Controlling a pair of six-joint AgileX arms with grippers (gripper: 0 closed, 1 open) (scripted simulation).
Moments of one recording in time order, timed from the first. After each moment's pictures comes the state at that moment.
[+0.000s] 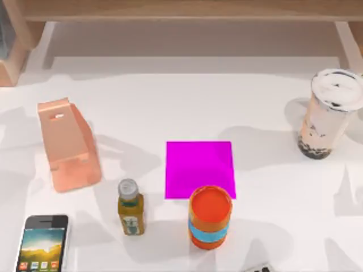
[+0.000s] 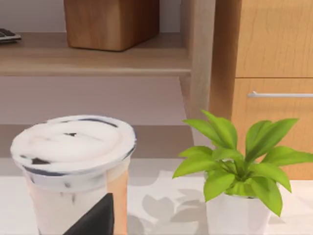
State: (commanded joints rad) left arm 0.14 1.09 0.91 -0.63 -0.02 1.30; right arm 0.00 0.00 0.00 0.00 0.00 0.00
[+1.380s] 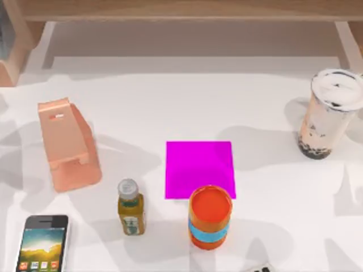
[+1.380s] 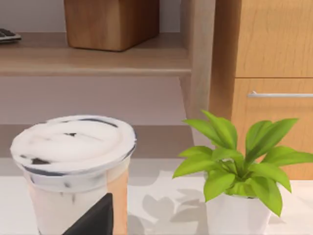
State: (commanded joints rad) left arm 0.34 2.06 1.65 -1.16 0.01 2.50; right arm 0.00 0.00 0.00 0.00 0.00 0.00
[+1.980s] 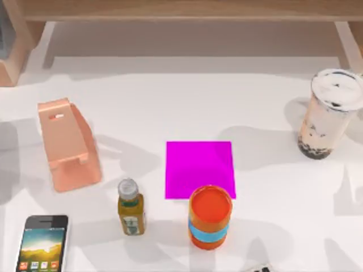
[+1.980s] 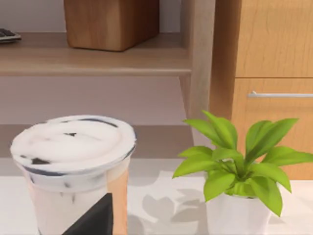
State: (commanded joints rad) left arm 0.34 2.16 1.45 -0.87 0.01 2.50; right arm 0.00 0.00 0.00 0.00 0.00 0.00
